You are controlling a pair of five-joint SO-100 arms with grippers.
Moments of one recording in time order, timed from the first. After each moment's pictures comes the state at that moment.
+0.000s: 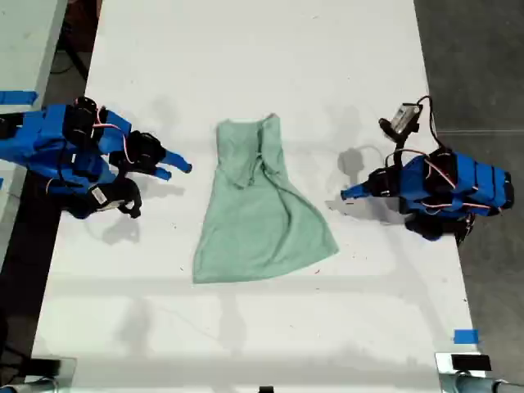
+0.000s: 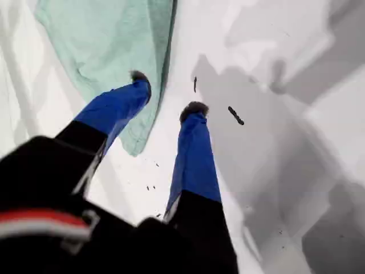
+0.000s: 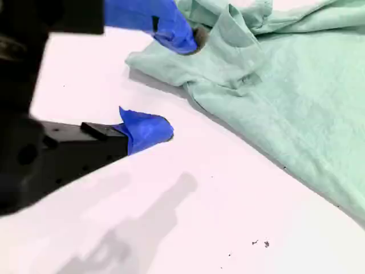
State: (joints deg) arm 0 -9.1 156.4 138.0 77.7 -6.2; arm 1 10.7 200.2 163.4 86.1 -17.5
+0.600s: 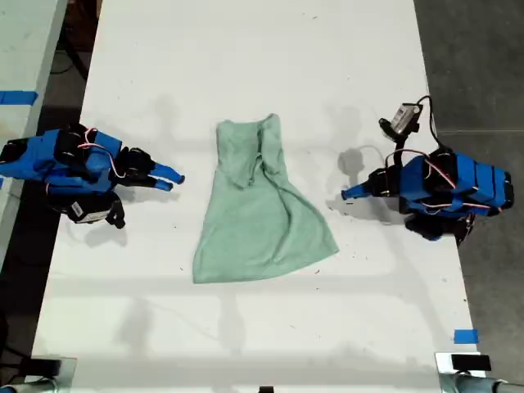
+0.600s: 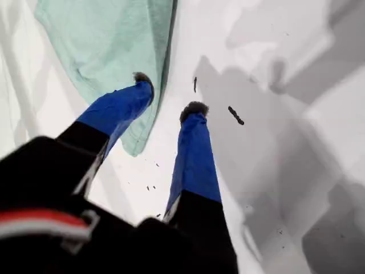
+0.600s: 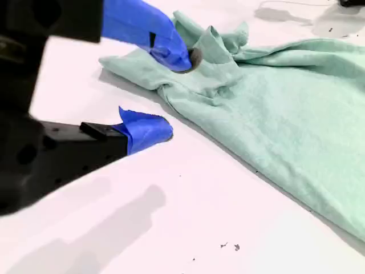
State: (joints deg) arm 0 -5.9 196.3 172.2 68.4 -7.3; arm 1 10.7 200.2 163.4 86.1 -17.5
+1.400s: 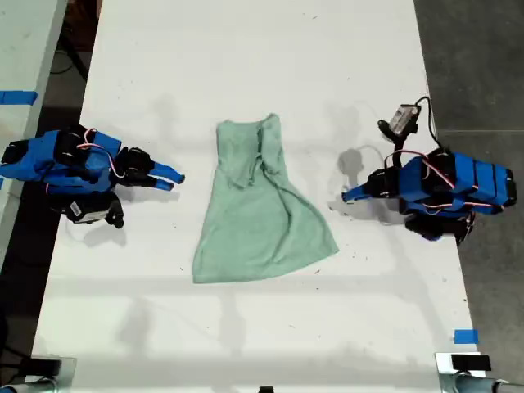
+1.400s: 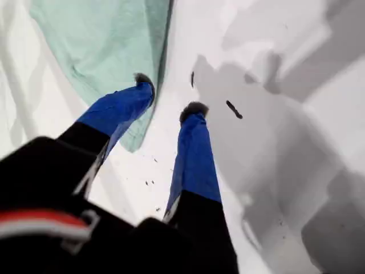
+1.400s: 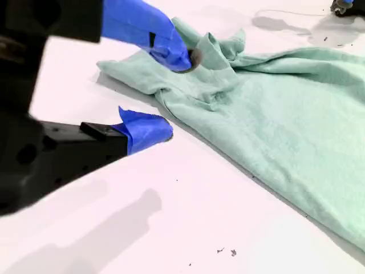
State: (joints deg) arm 0 -5.9 198.9 173.2 68.4 -7.3; arm 1 9.1 192.4 162.7 84.6 -15.6
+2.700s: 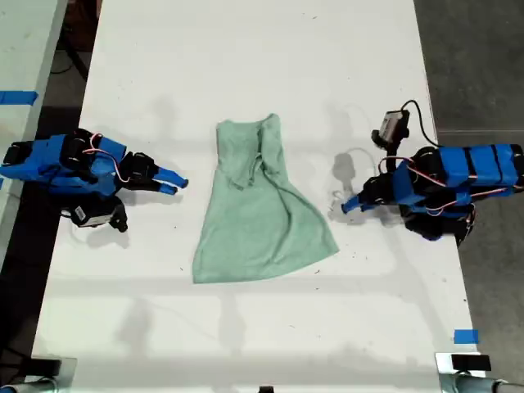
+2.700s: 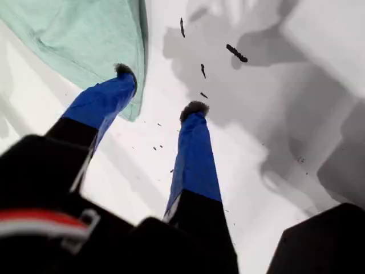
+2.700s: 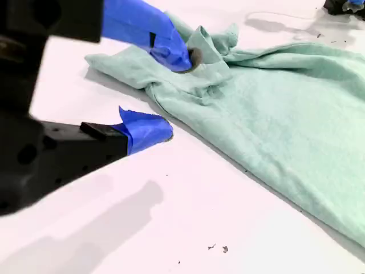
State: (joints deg) arm 0 -4.8 201.0 178.9 63.6 -7.3; arm 1 0.6 168.9 151.3 83.3 -3.9
